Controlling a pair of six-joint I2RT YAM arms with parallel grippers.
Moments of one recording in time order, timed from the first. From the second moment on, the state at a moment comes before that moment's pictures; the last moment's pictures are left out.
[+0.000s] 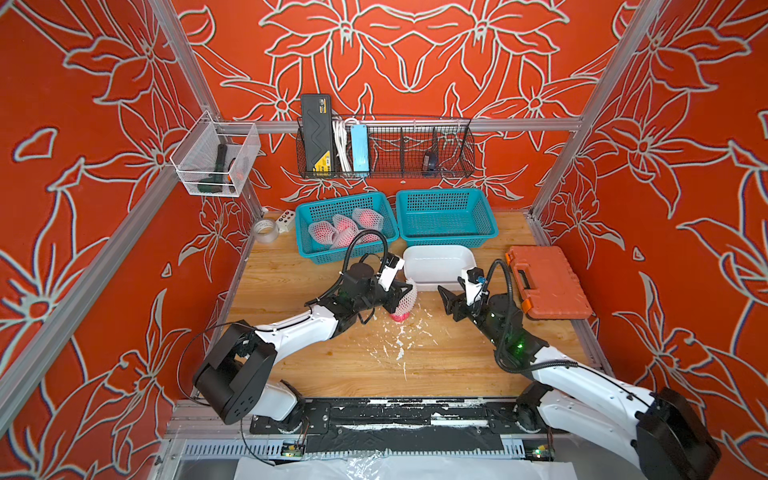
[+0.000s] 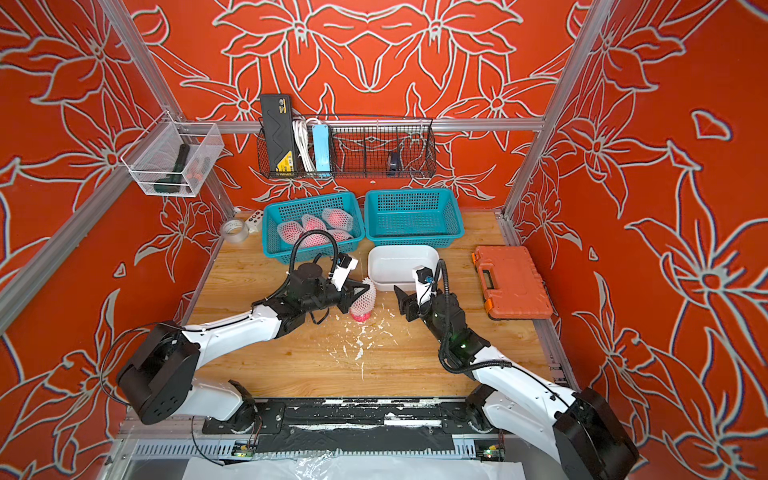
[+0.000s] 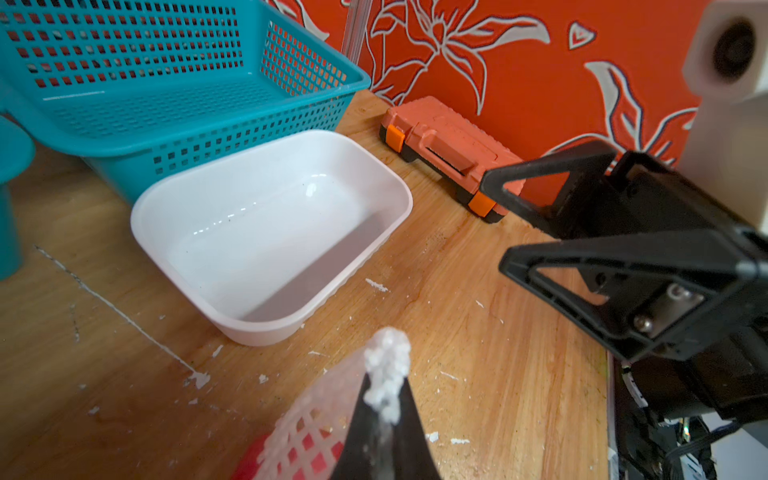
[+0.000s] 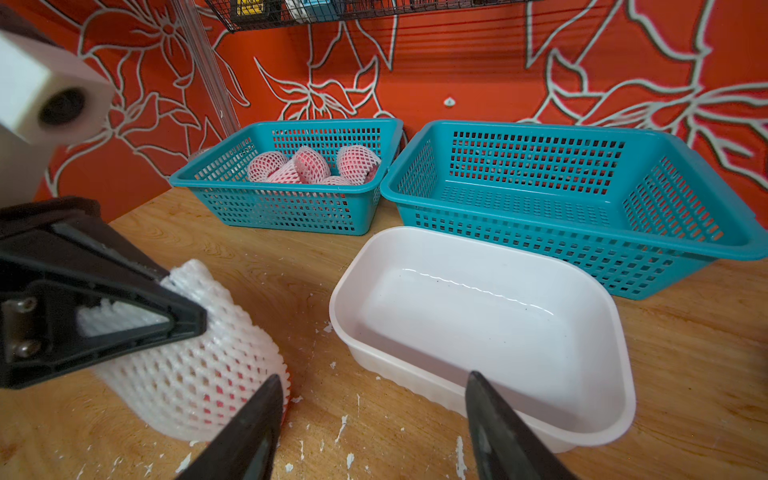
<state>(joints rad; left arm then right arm) -0.59 1.43 0.74 0.34 0.42 -0.20 0.66 0.96 0.35 0.41 0.12 0.11</state>
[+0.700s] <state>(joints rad) -0.71 1.89 1.64 -0.05 0.06 -0.06 0.65 0.58 0.20 0.36 0.52 0.14</state>
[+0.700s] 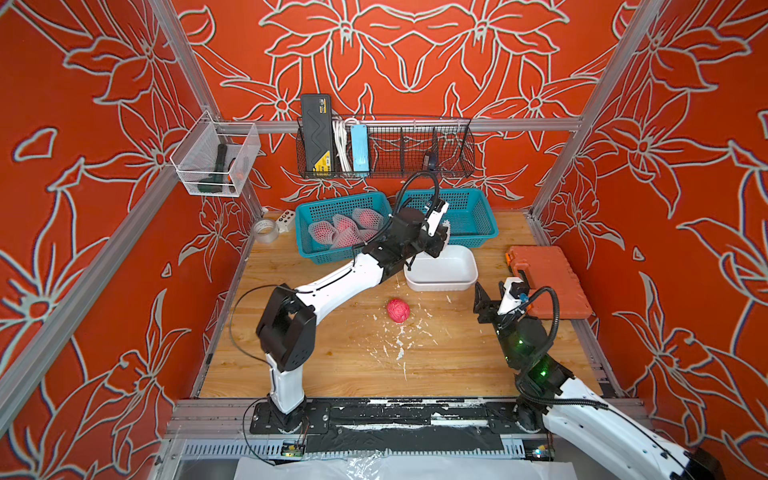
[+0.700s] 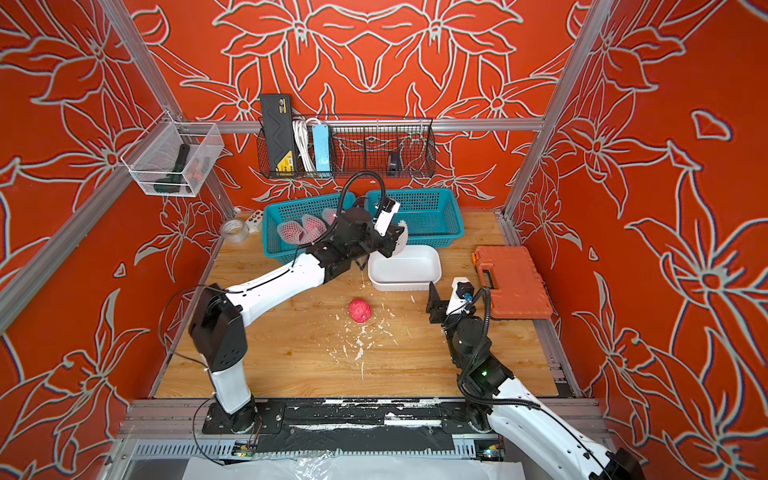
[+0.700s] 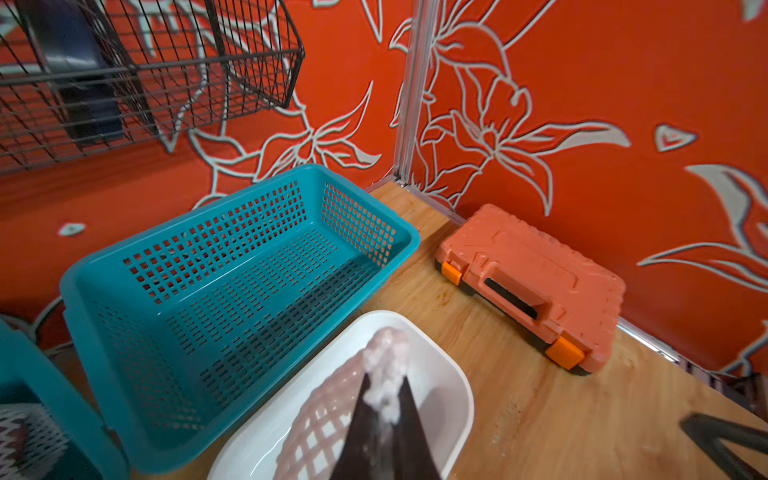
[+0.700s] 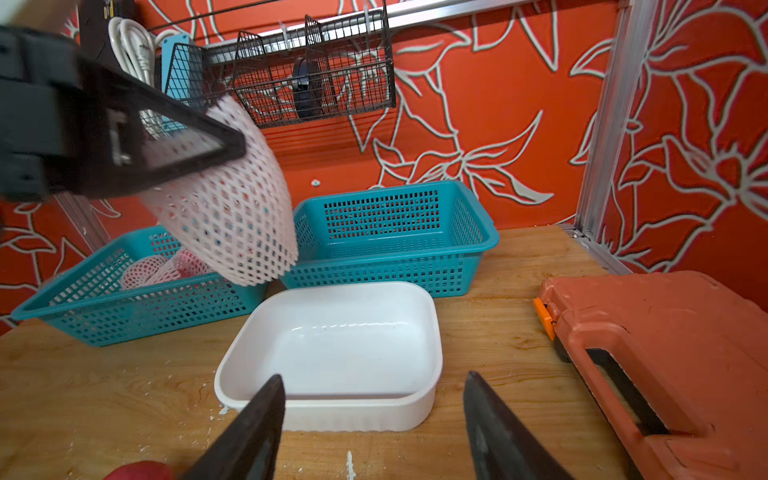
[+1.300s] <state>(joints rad) -0.80 2.43 2.30 -0.49 -0.36 0.00 0.64 0.58 0.20 0.34 0.55 0.16</state>
